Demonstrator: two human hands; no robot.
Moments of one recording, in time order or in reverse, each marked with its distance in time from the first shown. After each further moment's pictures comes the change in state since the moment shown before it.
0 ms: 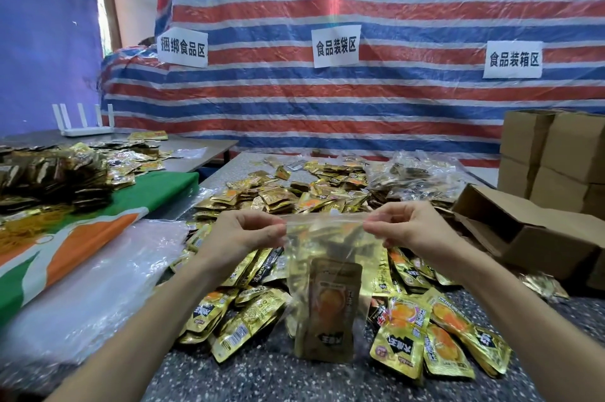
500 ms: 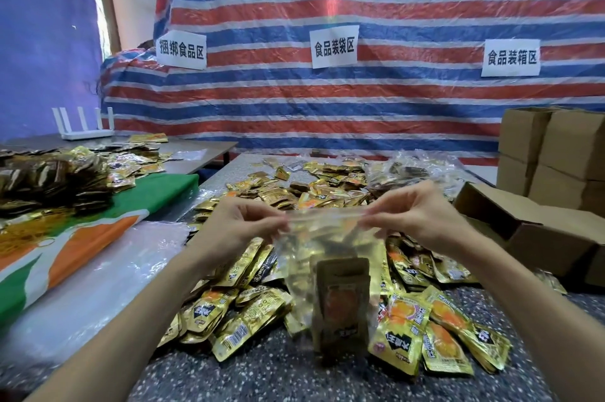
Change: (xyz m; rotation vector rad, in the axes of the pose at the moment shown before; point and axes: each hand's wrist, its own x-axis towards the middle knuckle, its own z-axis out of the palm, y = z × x) left_hand -0.006 0.032 0.002 0.267 -0.105 0.174; right_hand -0.002 -0.019 -0.009 -0.170 -0.093 -0.244
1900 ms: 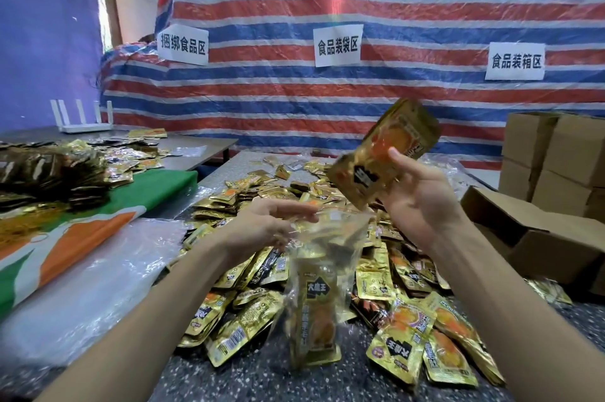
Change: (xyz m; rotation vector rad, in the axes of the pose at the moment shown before) left_hand 0.030 -0.008 0.019 -0.179 -0.213 -0.250; right_hand 0.032 -0.019 0.020 1.049 0.309 0.108
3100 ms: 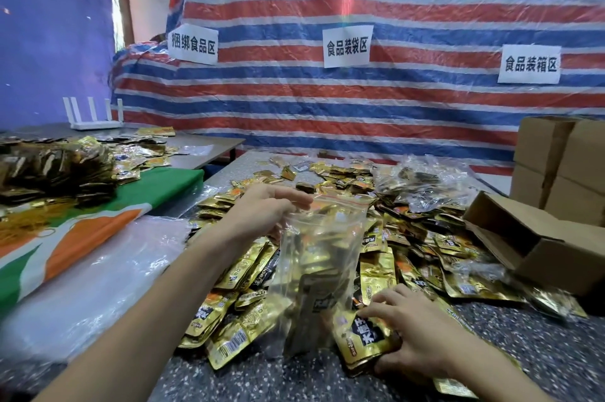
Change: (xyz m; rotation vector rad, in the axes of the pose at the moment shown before) left_hand -0.003 0.023 0.005 0.080 0.275 -0.016; right_hand -0.054 0.078 -0.115 -2.080 -0.670 0.065
